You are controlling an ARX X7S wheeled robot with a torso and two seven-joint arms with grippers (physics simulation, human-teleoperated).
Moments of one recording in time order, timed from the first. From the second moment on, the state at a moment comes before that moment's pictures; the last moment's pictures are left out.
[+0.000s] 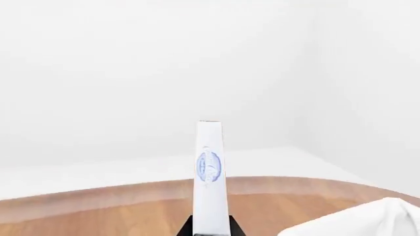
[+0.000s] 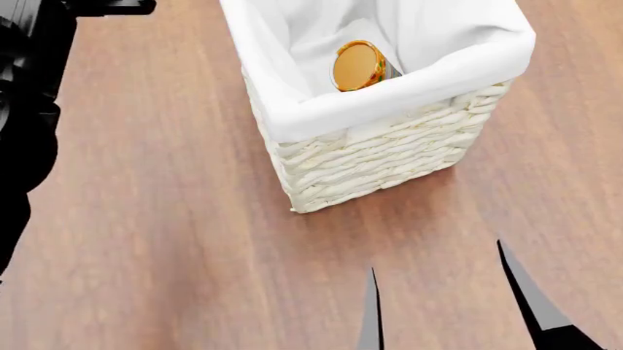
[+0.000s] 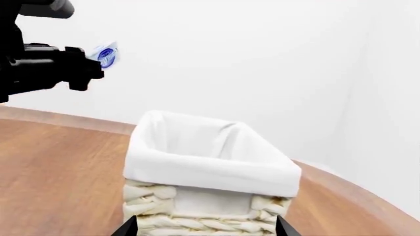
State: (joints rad) left arm -1.15 -0.25 0.43 -0.32 -0.52 -0.14 -0.26; right arm 0.22 0.97 -0.75 -0.60 0.27 -0.22 0.80
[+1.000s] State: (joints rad) left arm -1.75 0.00 1.48 -1.15 -1.13 -0.11 0.33; right arm 0.18 0.99 -0.74 -0.58 0.26 -0.27 0.81
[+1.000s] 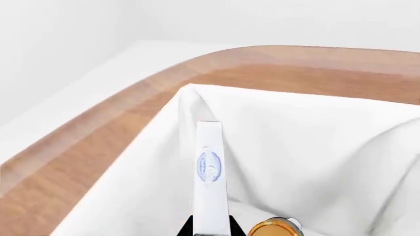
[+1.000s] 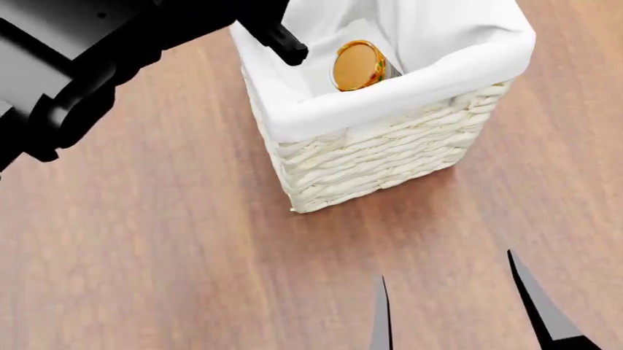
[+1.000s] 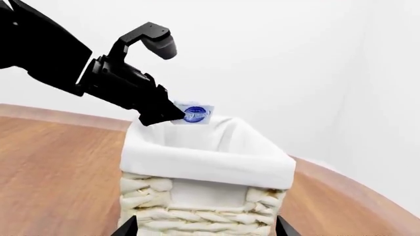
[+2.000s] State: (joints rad) left arm -1.77 -0.02 1.48 -1.10 -1.24 0.02 0.27; right arm 0.16 0.99 -0.74 -0.58 0.25 -0.28 0.82
